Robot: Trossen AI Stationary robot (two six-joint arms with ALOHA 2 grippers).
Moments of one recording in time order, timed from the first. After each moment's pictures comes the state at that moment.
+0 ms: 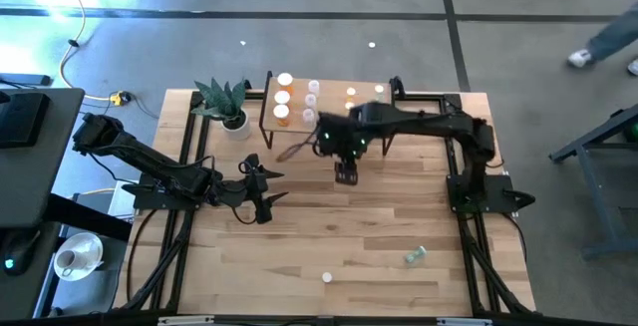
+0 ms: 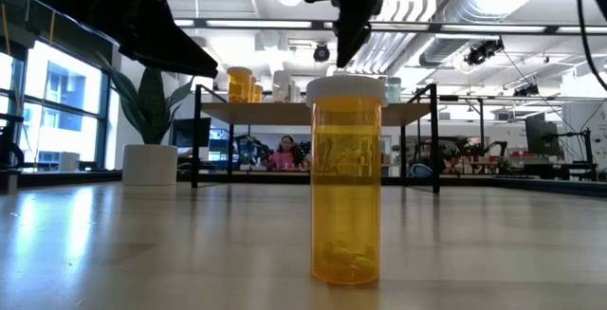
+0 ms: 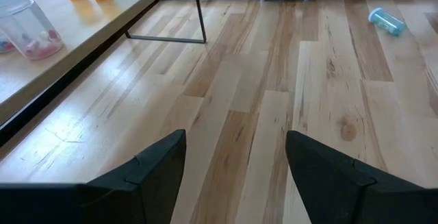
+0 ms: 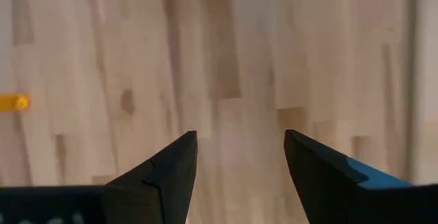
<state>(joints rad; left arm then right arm) -0.24 1.15 0.47 0.16 -0.63 -0.18 -0.10 1.91 1.89 -1.26 -0.09 -0.01</state>
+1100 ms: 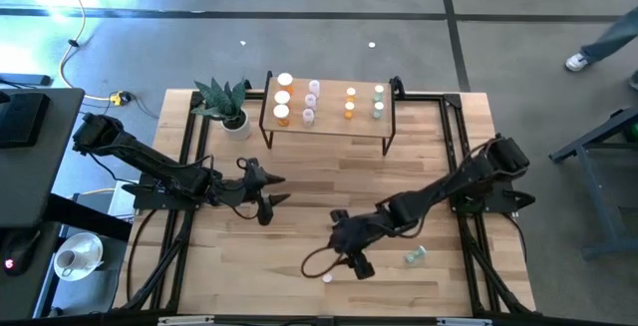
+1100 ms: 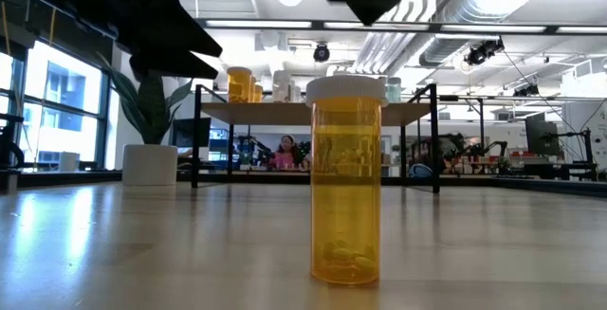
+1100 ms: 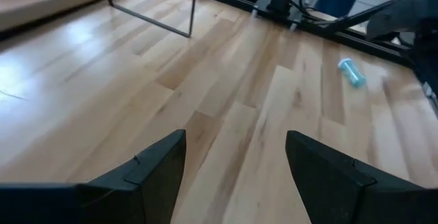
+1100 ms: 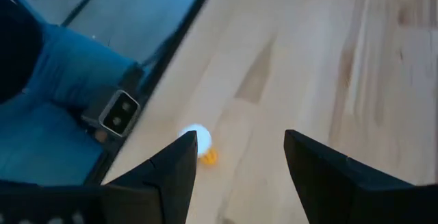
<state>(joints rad) -0.24 1.15 0.47 0.19 -0.57 -0.49 0.42 1.73 1.21 -0.18 -0.08 0.10</state>
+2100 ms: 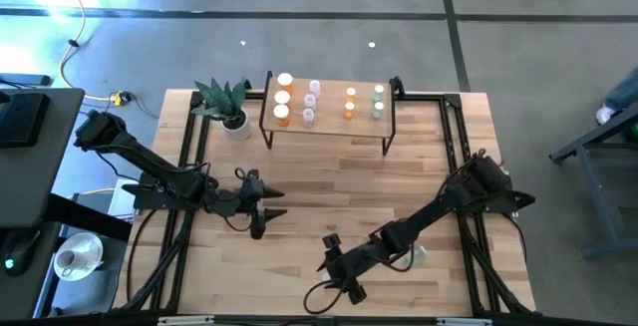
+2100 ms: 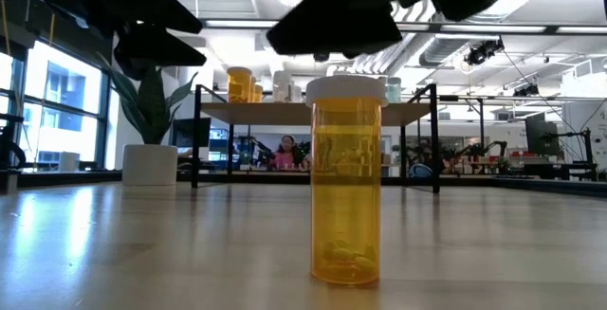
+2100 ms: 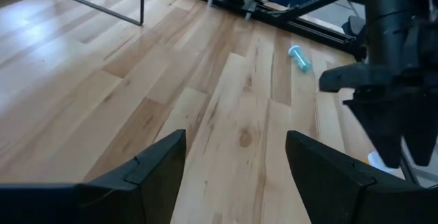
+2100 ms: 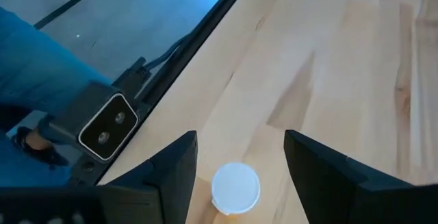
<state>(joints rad) -0.35 1.15 0.47 0.21 -0.54 -0.53 0.55 1.95 1.19 0.16 0.07 0.03</state>
